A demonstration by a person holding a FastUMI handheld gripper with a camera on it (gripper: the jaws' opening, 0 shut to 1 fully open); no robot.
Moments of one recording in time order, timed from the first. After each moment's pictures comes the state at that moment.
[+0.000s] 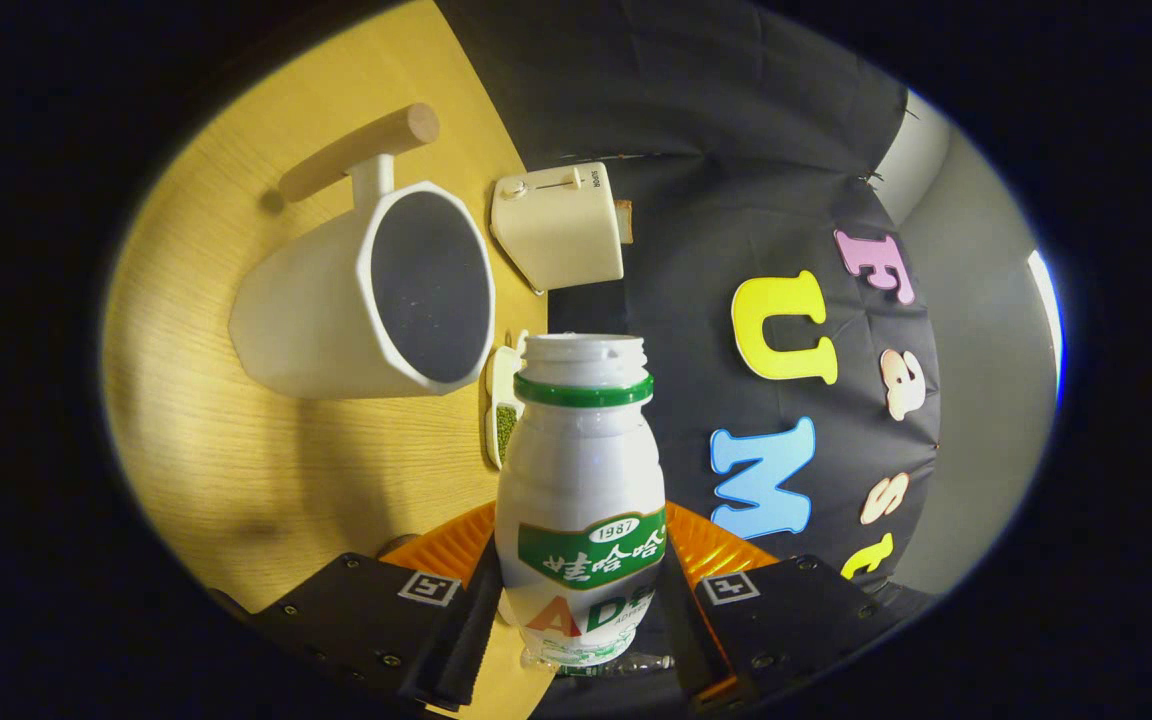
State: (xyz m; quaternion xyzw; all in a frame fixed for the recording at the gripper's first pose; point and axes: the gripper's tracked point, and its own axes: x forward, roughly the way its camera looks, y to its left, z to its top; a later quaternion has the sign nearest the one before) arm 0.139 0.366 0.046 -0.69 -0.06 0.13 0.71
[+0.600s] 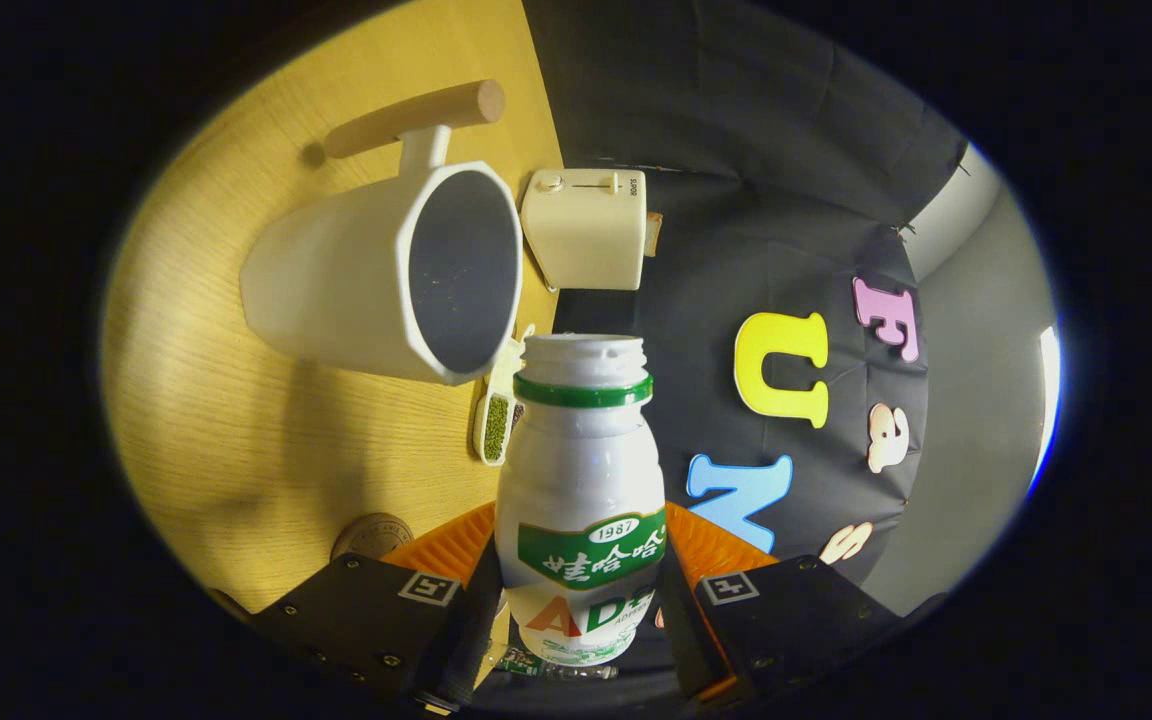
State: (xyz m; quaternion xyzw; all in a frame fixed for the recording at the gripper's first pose) arm 0.136 0.371 0.057 -0.75 -0.08 0.12 0.65
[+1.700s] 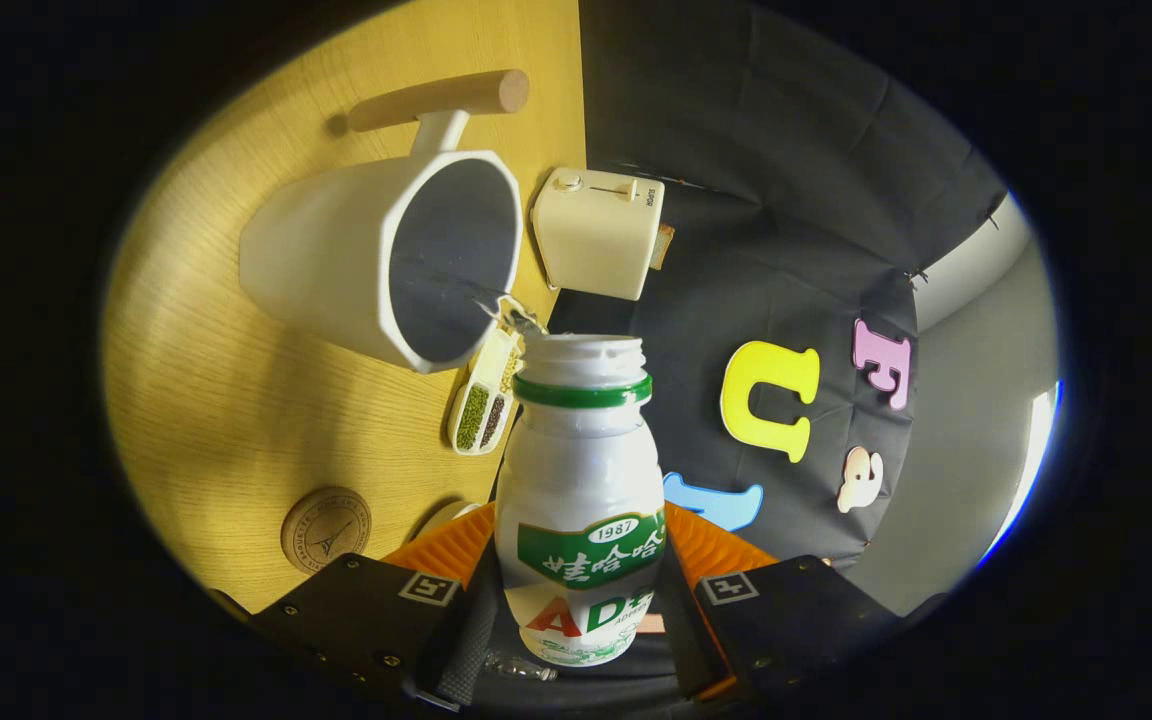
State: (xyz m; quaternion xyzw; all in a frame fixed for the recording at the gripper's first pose) arm 0.140 0.381 0.073 -0.79 -0.10 0.10 0.59
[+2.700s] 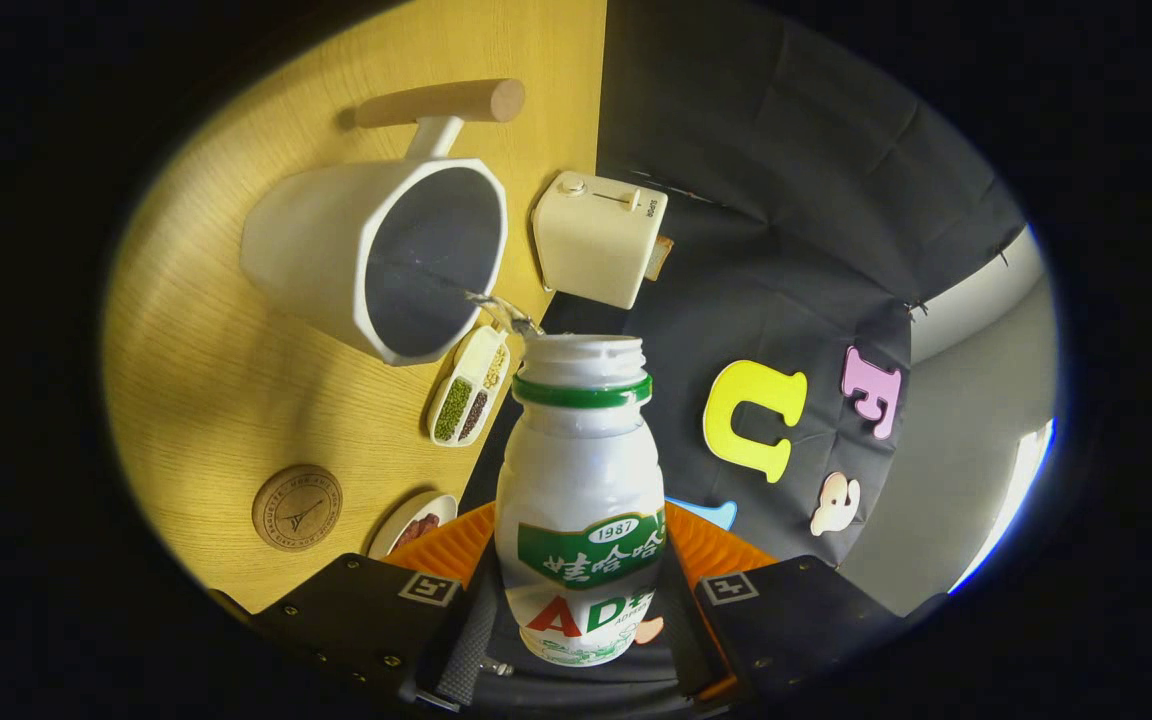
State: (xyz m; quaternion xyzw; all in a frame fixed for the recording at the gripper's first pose) arm 0.137 0.392 0.089 -0.82 -0.12 0.09 0.56
